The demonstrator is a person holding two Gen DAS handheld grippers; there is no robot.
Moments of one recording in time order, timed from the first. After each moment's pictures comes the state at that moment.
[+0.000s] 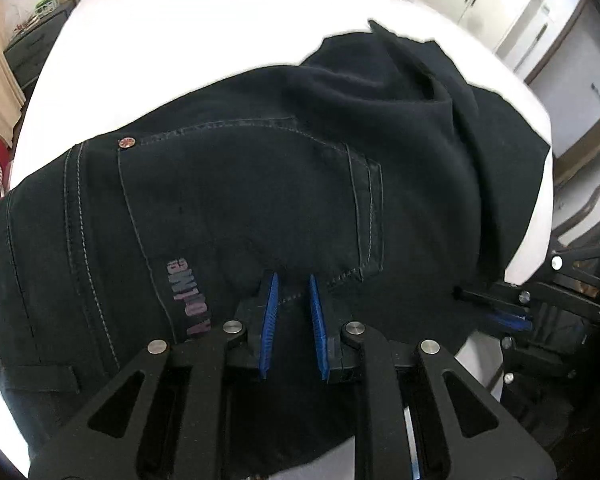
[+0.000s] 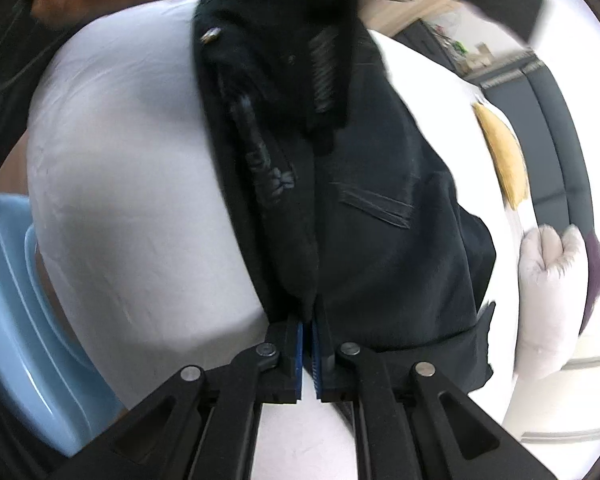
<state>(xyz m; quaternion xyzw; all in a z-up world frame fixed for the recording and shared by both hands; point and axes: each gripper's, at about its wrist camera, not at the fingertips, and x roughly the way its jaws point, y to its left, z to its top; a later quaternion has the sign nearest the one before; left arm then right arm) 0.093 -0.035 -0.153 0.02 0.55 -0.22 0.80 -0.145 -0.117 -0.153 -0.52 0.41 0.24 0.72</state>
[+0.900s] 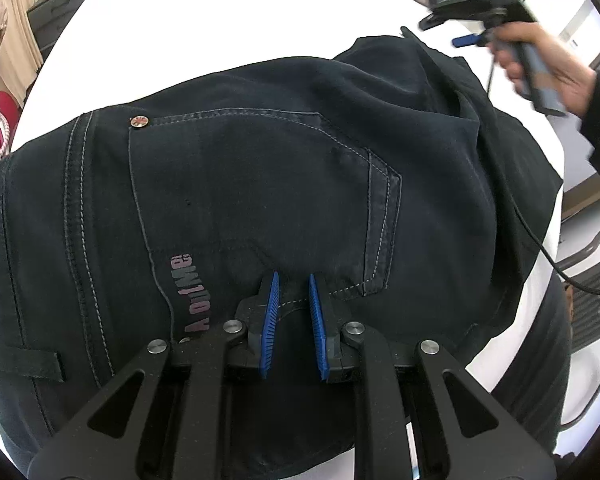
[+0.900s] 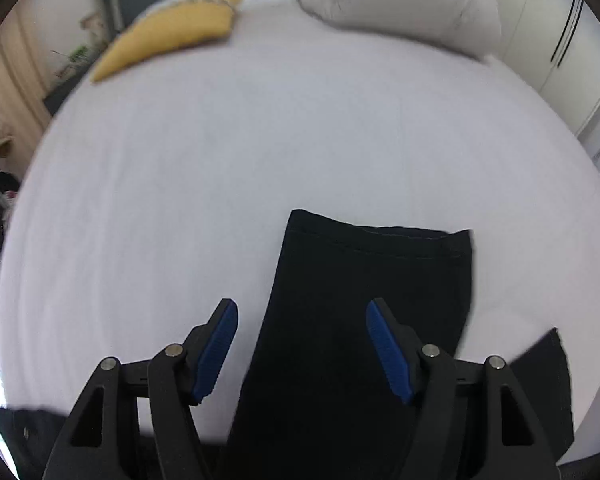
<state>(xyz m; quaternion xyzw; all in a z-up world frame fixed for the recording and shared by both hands) 0.096 -0.021 -0.163 -0.03 0.57 -0.18 0.80 0.223 -0.365 -0.092 0.03 0.54 -0.10 0.83</state>
